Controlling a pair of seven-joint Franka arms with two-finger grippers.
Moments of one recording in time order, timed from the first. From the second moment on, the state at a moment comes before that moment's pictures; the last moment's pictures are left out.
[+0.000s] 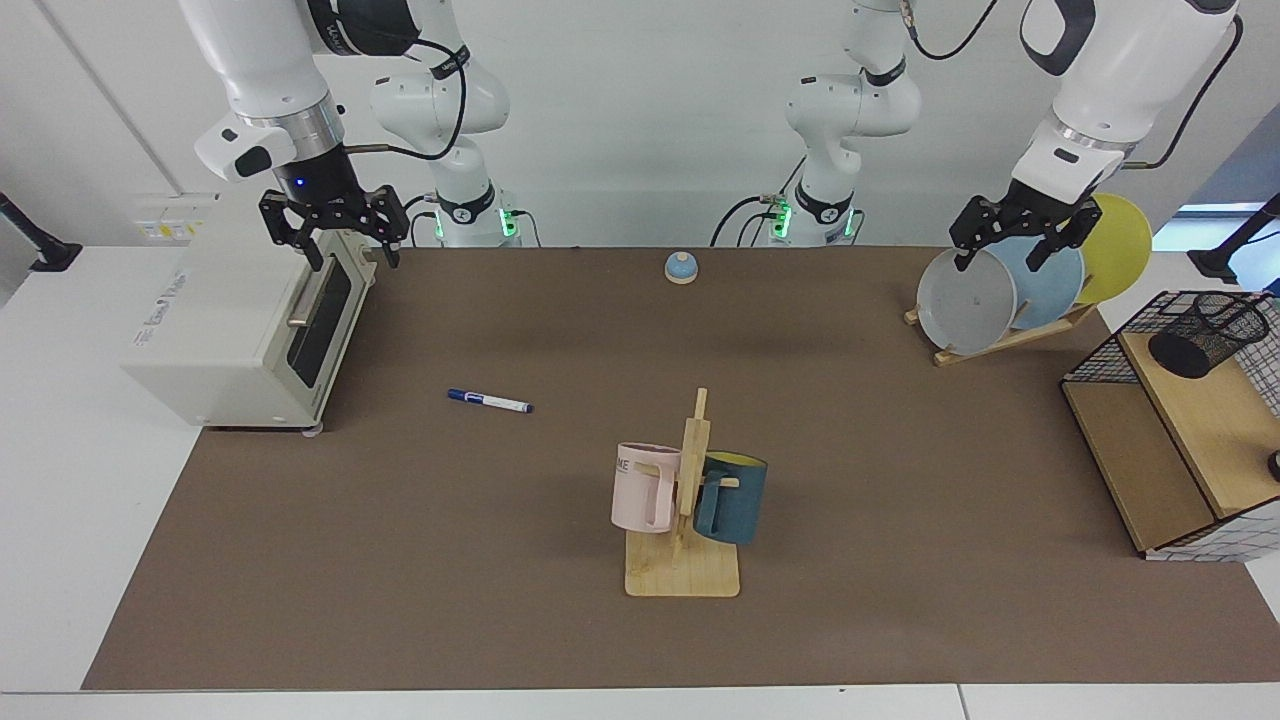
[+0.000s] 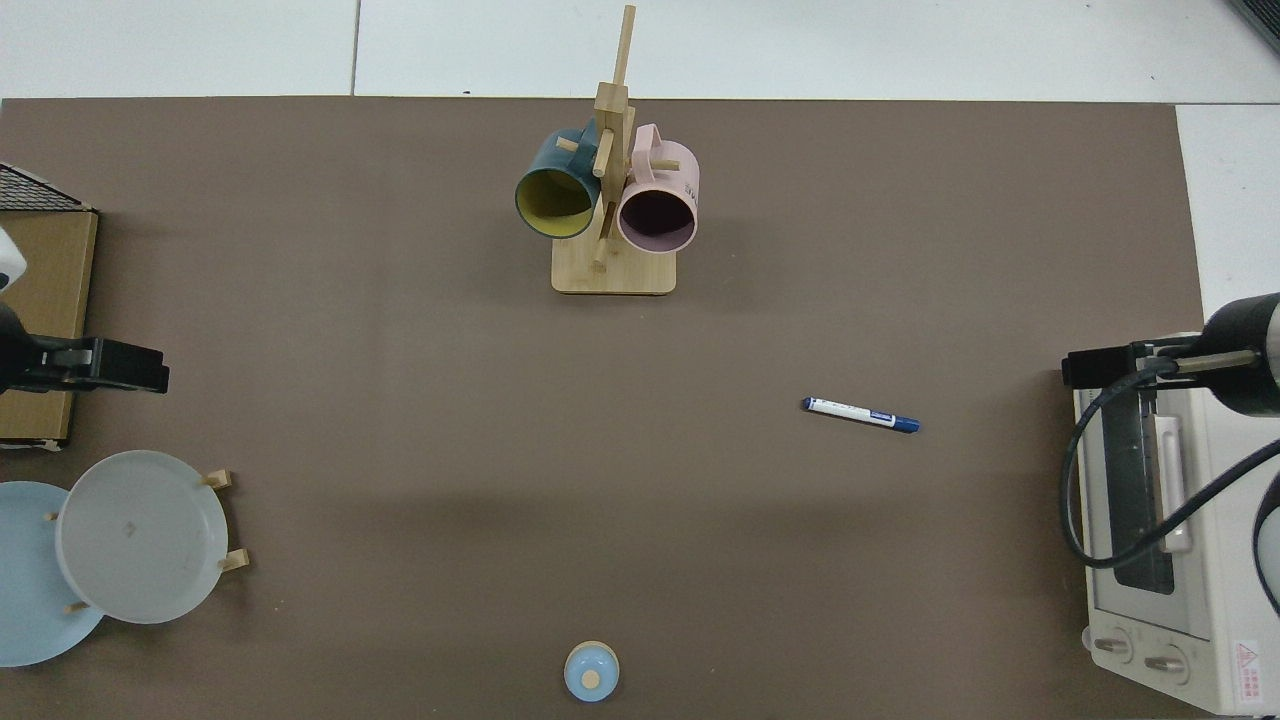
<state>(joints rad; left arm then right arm) -0.10 -0.07 0.11 -1.67 0.01 1.60 0.06 0.03 -0.15 -0.01 -1.79 0.00 1.72 -0.01</state>
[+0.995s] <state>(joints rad) -0.12 -0.08 0.11 -1.68 0.01 1.60 0.06 0.03 -0.17 -0.01 -1.79 0.00 1.71 -0.01</state>
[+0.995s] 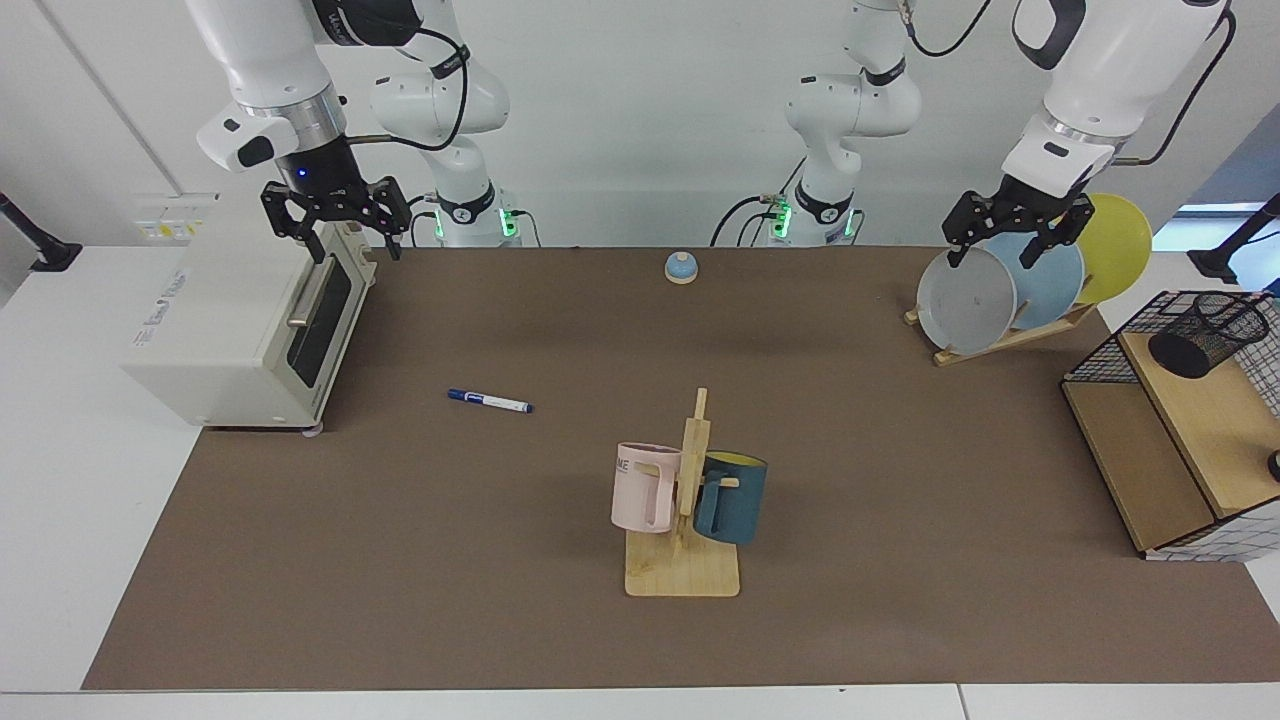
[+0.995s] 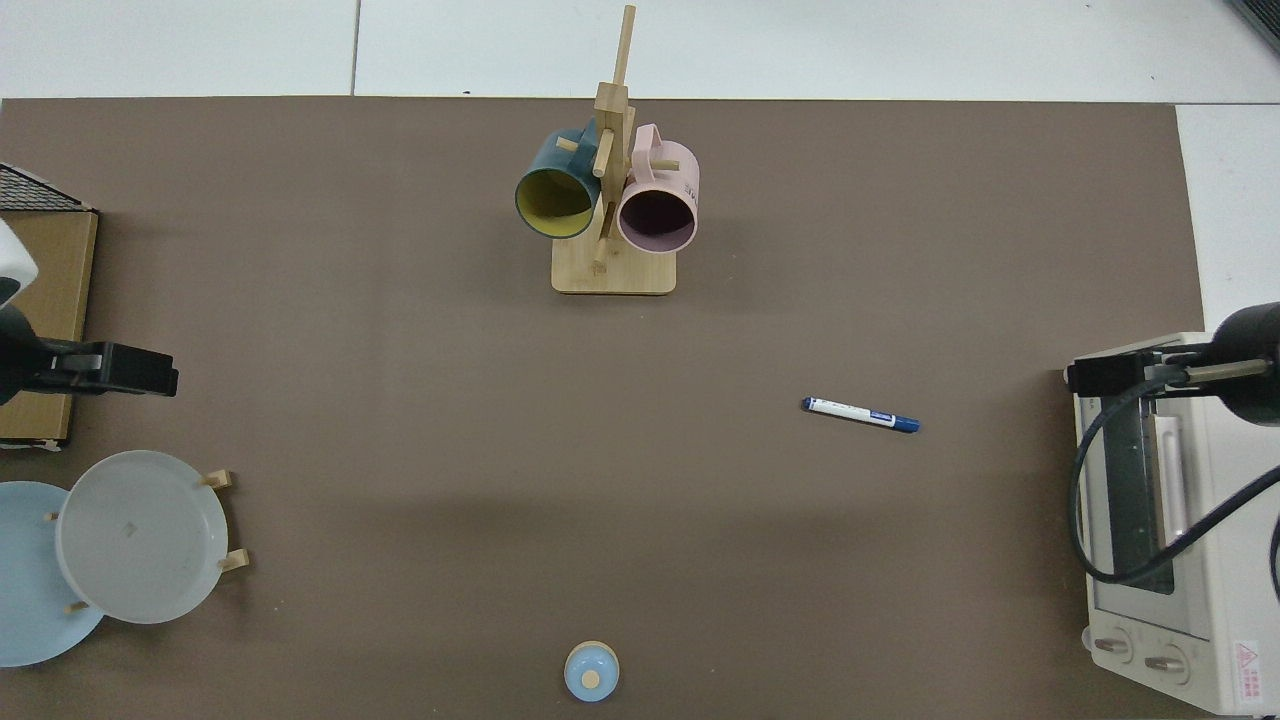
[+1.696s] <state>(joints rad) -0.12 -0.08 0.11 -1.68 0.01 1.60 0.06 0.07 -0.12 0.00 -1.99 0.15 1.99 0.71</state>
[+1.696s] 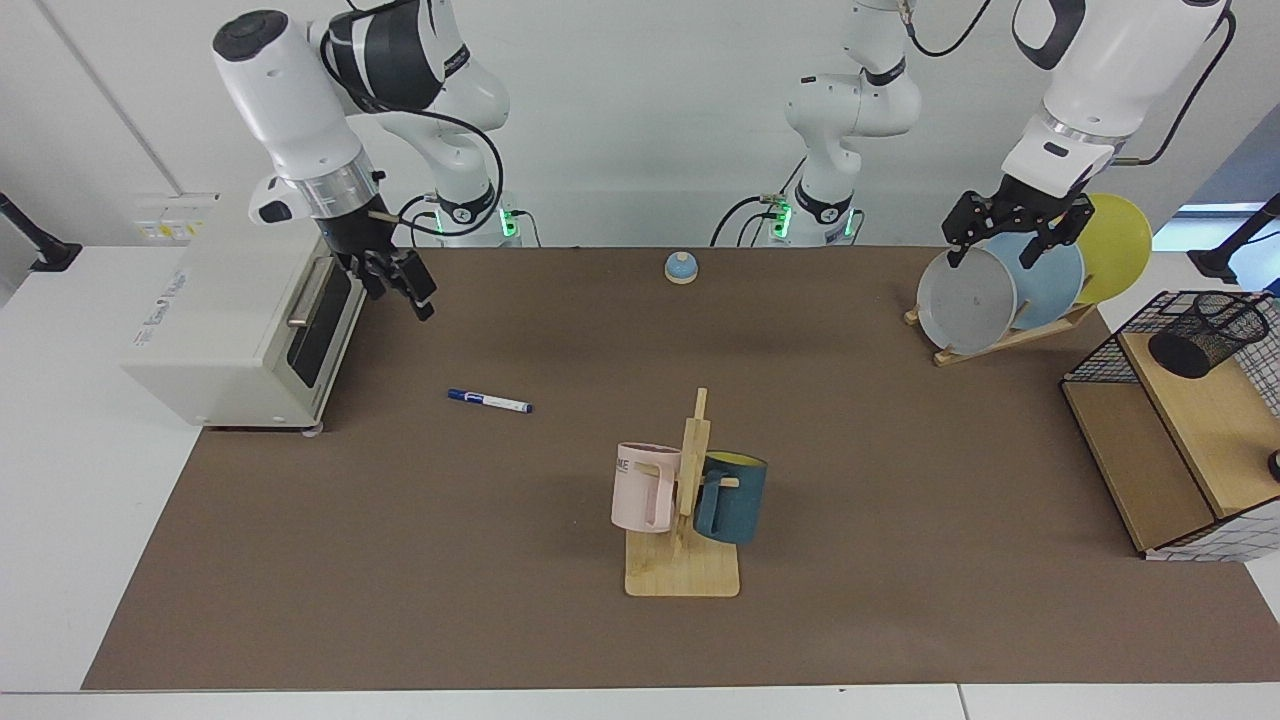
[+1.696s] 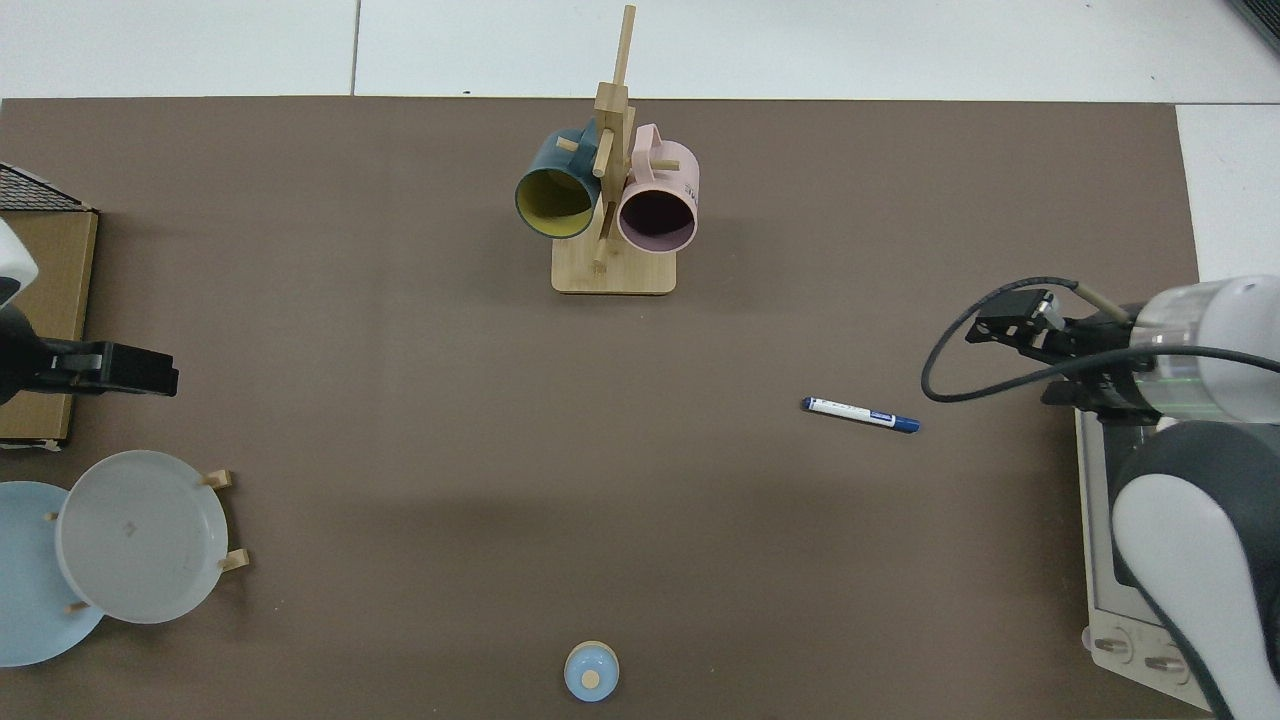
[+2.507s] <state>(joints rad) -0.12 -0.08 0.11 -1.68 0.01 1.60 0.06 0.10 0.08 -0.01 -2.14 0.22 2.23 1.46</state>
